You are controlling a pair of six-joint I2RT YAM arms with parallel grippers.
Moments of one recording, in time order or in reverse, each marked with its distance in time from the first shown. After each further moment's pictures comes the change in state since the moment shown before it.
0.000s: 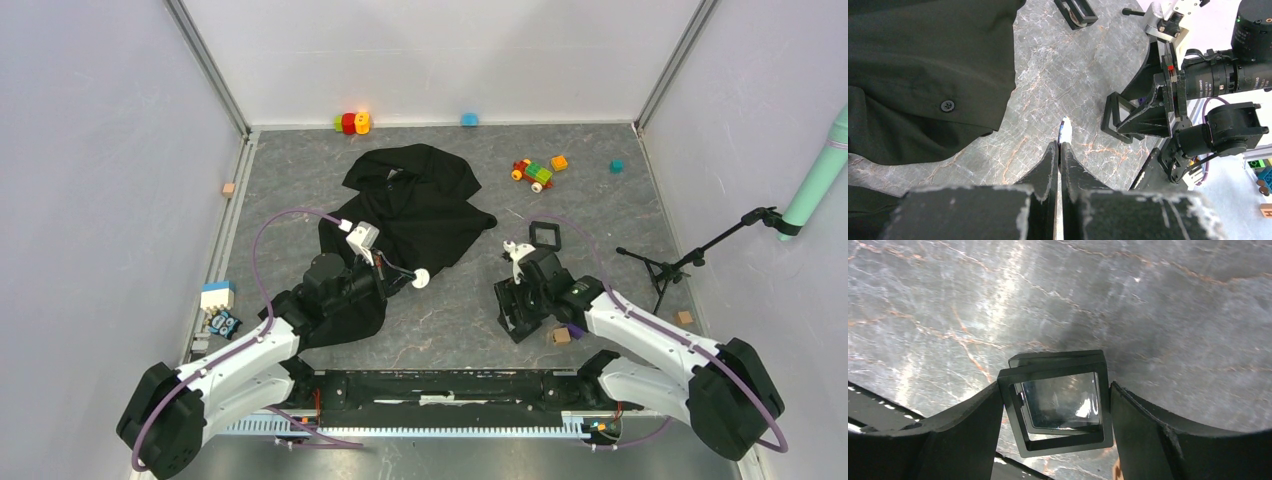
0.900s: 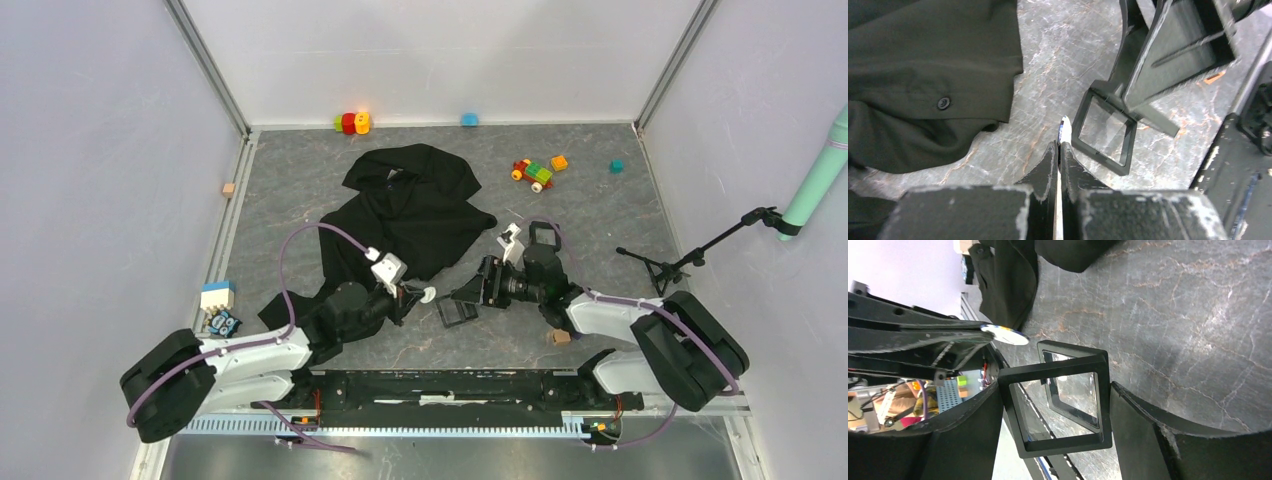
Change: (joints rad) left arm -0.277 0.124 -0.106 0.223 -0.307 0.251; right arm -0.065 0.273 -0.187 0.988 -0.529 0.600
